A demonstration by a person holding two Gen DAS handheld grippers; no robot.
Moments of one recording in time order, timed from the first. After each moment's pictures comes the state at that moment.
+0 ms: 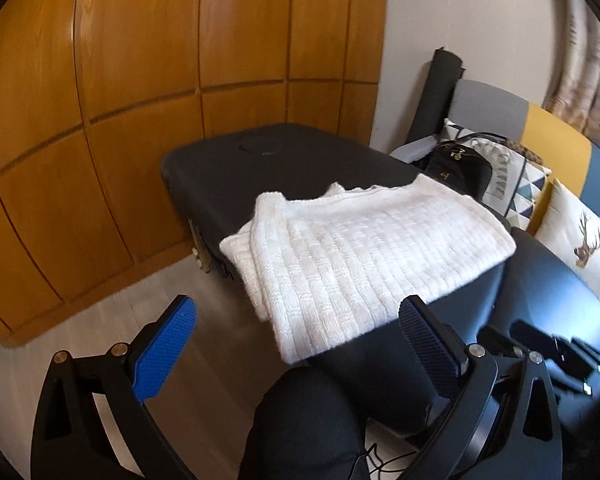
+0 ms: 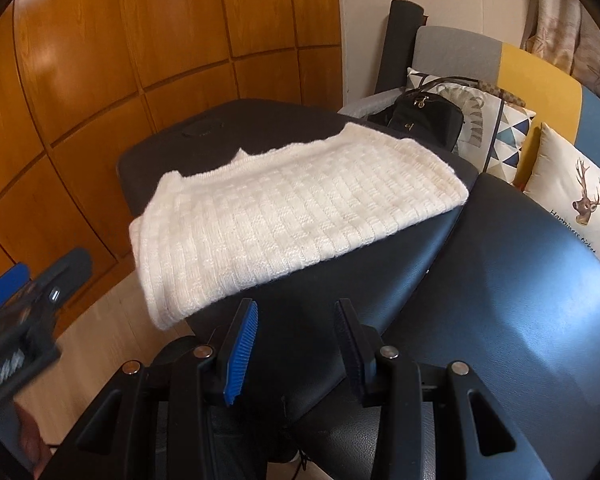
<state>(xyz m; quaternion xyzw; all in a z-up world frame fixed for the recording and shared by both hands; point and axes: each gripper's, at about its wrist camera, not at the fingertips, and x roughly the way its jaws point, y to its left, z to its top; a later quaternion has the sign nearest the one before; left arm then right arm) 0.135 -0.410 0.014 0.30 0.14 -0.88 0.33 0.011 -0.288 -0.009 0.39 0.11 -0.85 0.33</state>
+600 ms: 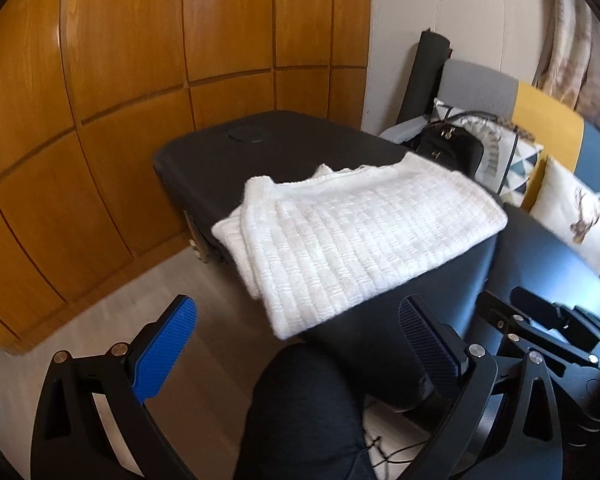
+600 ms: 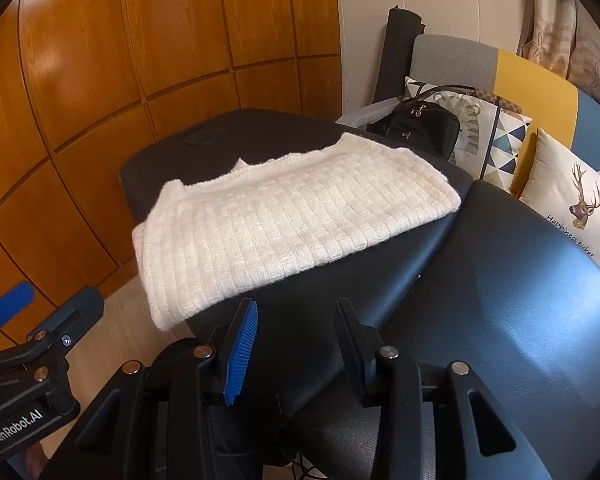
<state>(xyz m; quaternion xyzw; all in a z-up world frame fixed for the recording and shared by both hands) 0.131 -0.392 0.010 0.34 0.12 -0.87 0.33 0.016 -0.279 -0.004 0.38 0.12 -0.86 0.33</state>
